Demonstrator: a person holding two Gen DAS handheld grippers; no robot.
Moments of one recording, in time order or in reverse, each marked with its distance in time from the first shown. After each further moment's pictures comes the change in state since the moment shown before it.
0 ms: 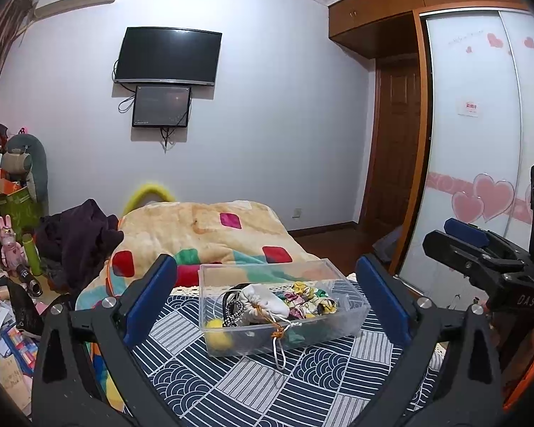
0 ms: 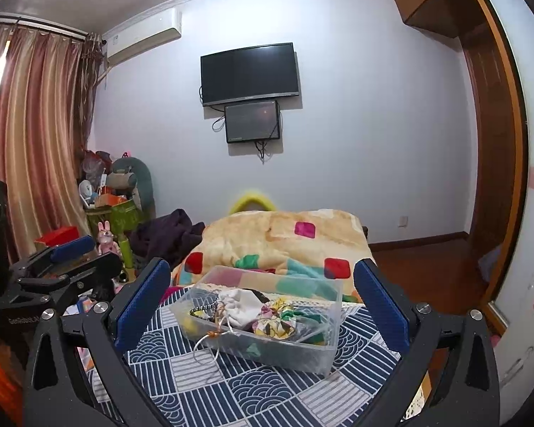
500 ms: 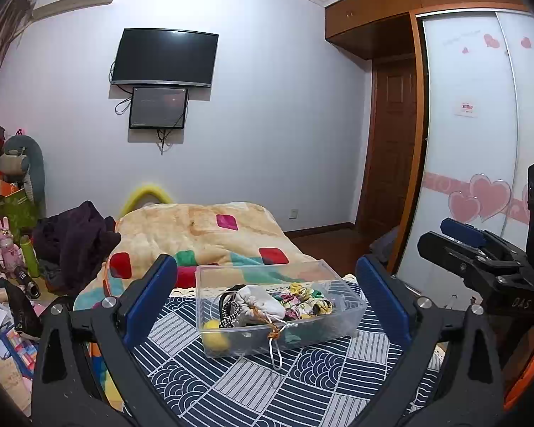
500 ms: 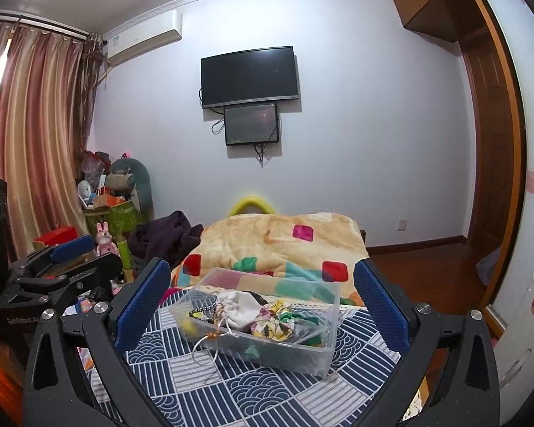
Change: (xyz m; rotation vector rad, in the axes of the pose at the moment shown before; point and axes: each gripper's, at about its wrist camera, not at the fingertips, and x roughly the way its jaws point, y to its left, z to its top) left arm -0.004 0.002 0.001 0.001 -0.006 -0.017; right arm -0.002 -0.001 0.002 -0.007 -0.006 -0.006
